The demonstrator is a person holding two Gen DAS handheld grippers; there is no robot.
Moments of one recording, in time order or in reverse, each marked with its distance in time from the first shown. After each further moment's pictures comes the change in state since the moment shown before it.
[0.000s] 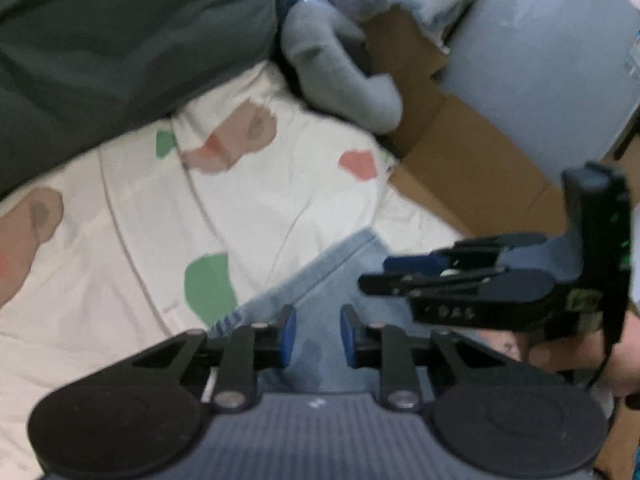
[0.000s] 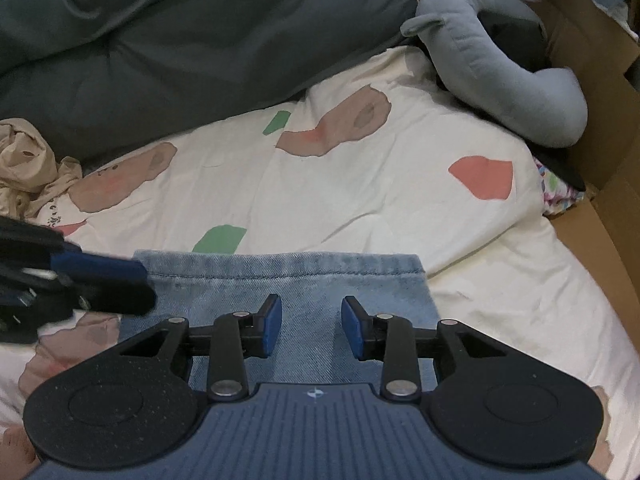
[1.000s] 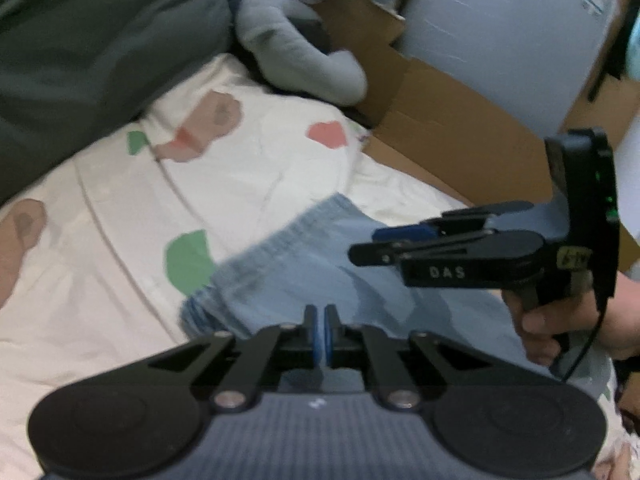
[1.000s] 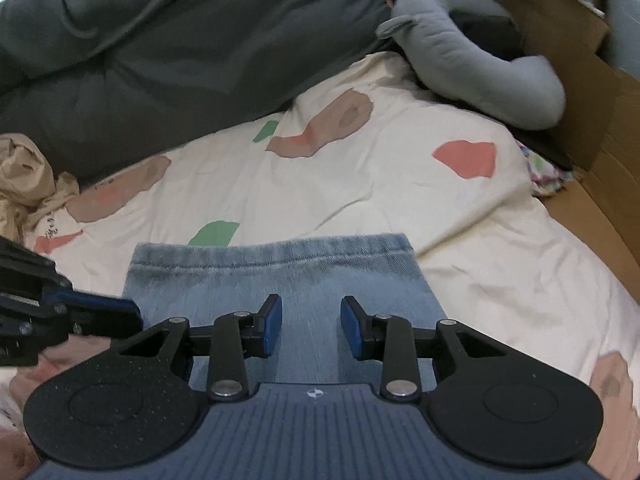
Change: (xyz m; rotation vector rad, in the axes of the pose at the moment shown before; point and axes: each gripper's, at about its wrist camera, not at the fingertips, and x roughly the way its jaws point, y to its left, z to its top) left arm -0.003 -0.021 -0.035 0.176 0.014 -0.035; right arm -0.013 -0.008 -0.041 0.065 -0.110 0.000
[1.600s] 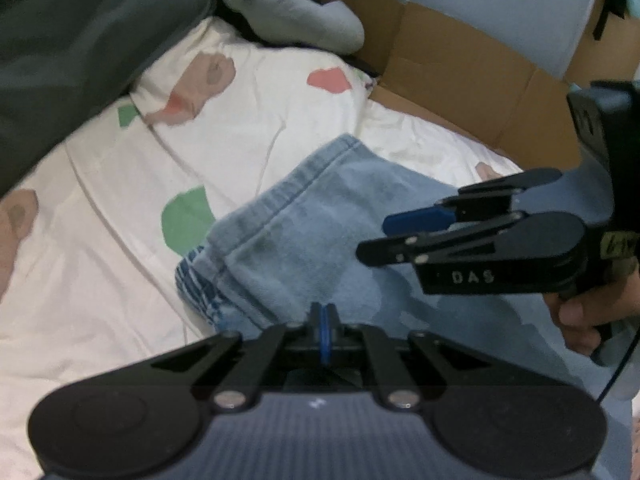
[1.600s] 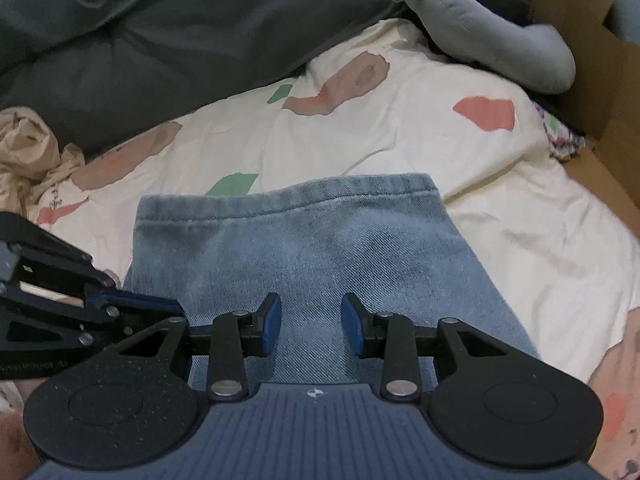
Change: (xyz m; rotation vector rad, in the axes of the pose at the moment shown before) left arm 0.018 -0.003 -0.016 0.101 0.078 0.078; right arm 0.014 0.018 -0.028 -0.019 0.048 0.004
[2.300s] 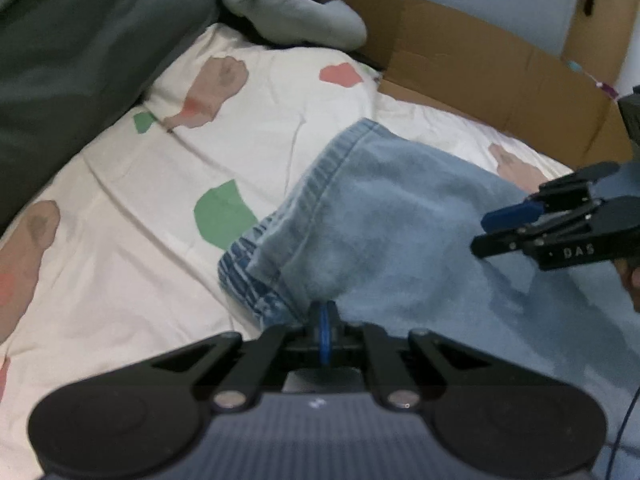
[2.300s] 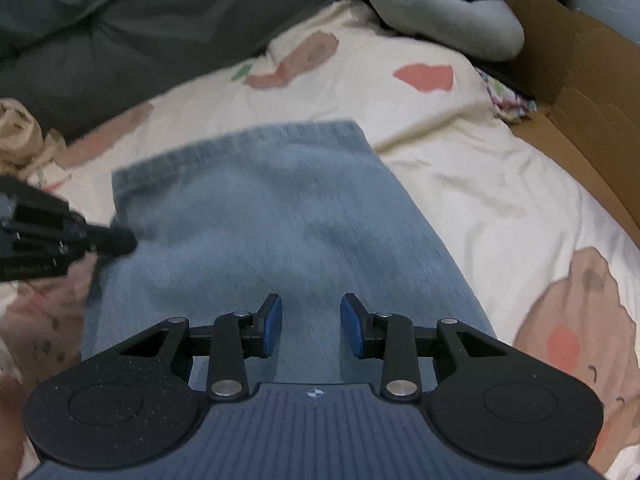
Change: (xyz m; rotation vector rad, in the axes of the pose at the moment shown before) left arm 0.009 0.025 -0.017 0.058 0.009 0.035; right arm -0.028 -0.030 -0.041 0.048 0.067 -0.058
